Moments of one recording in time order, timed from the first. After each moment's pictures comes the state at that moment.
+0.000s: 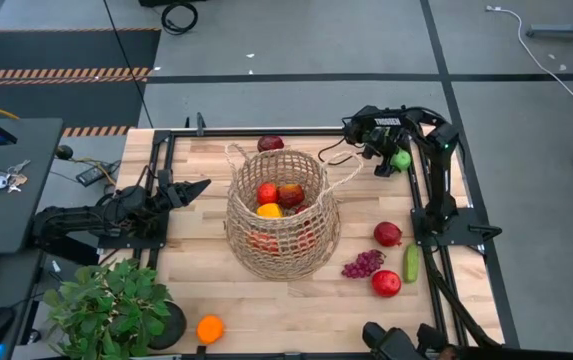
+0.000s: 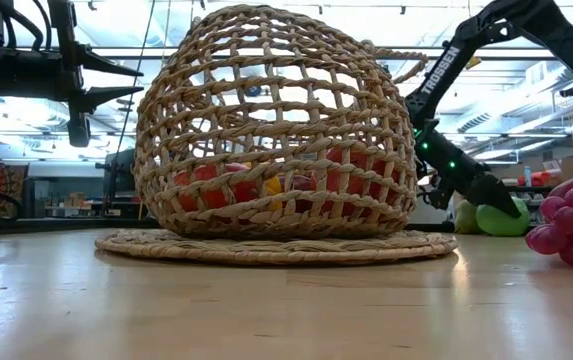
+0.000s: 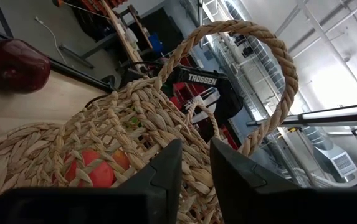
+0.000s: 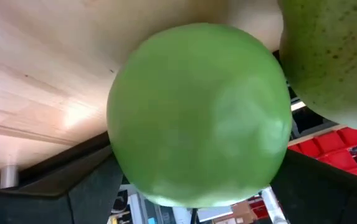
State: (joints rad) left arm 0.08 0.05 0.01 0.21 -0.37 -1.03; right arm -0.87 2.04 1.26 -1.43 0.47 -0.14
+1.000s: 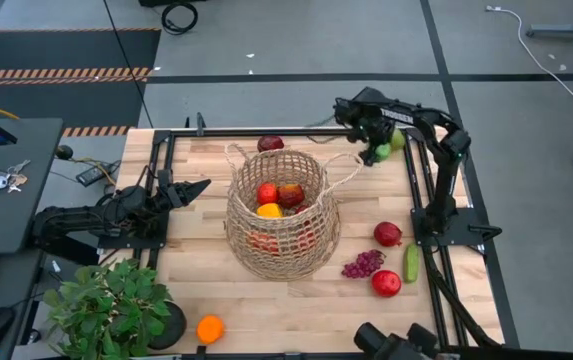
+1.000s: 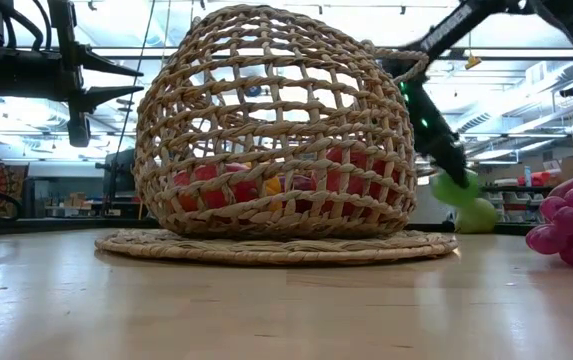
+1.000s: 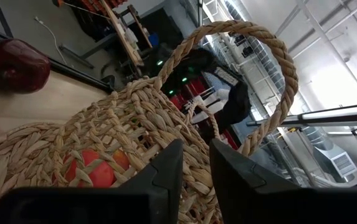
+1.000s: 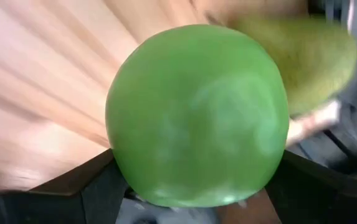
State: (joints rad) left arm 0.08 0.05 0.01 0.21 -0.37 -1.03; right arm -0.79 1.90 1.49 -1.52 0.30 -0.10
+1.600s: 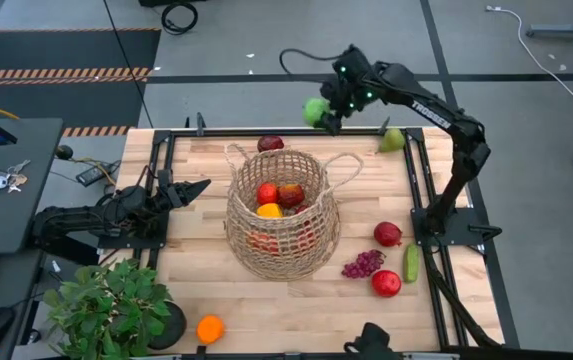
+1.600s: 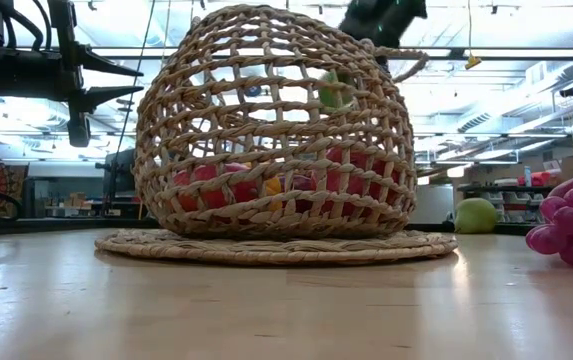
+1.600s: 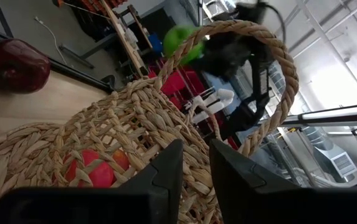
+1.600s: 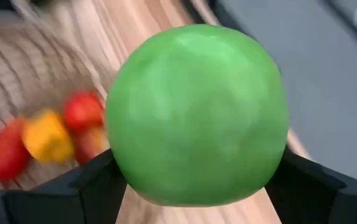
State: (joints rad) left arm 0.08 0.05 0.01 0.21 -0.37 -1.03; right arm -0.68 1.71 1.86 -1.07 -0.27 -0.08
